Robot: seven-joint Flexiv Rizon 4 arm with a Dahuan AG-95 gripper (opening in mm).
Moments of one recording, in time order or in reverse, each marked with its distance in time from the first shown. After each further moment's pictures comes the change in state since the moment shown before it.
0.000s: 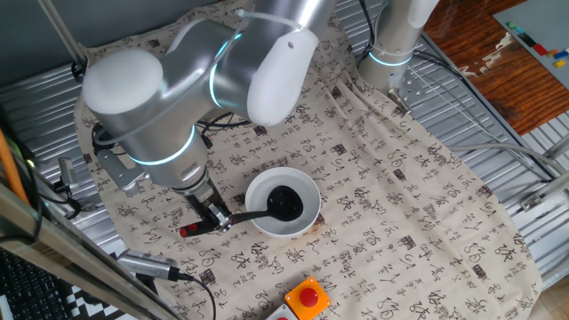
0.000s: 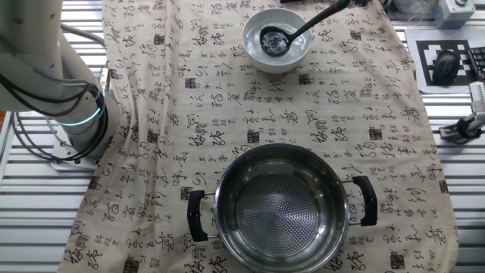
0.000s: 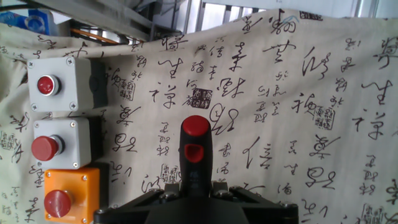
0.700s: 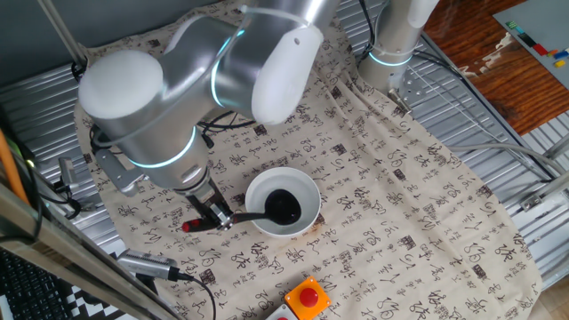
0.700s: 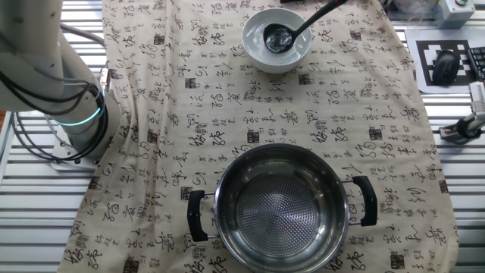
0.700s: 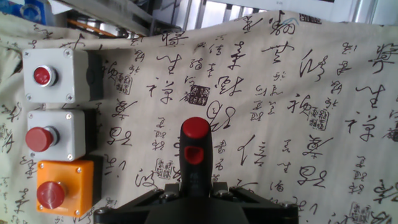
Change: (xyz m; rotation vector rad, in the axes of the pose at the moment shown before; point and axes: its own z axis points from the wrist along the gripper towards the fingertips) arm 0.008 0.010 -0.027 0.011 0.023 0.010
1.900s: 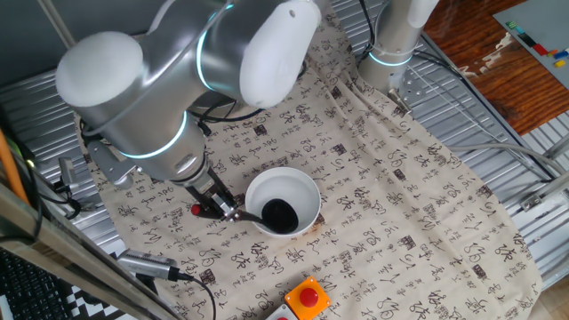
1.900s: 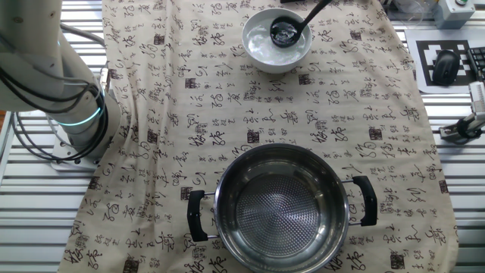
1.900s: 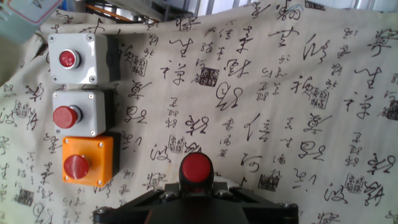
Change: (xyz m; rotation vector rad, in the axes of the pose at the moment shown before) arm 0.017 0.005 -0.024 -0.024 0.072 -0.007
